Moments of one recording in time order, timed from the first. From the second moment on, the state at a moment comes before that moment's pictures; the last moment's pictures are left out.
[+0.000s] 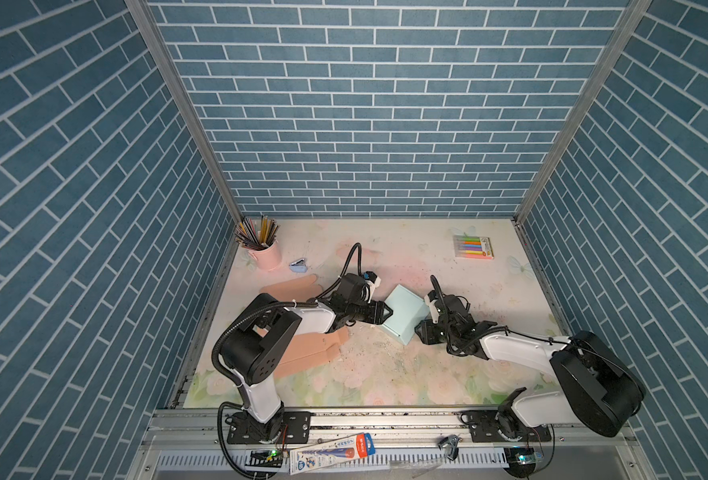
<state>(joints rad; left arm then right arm) -0.64 1.76 0.79 0.23 0.43 -0.46 0.68 1.40 0.50 -0.01 -0.10 0.48</state>
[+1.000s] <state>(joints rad) -0.73 1.68 0.68 0.28 0.39 -0.57 0.70 1.41 0.52 -0.02 -0.02 0.48</state>
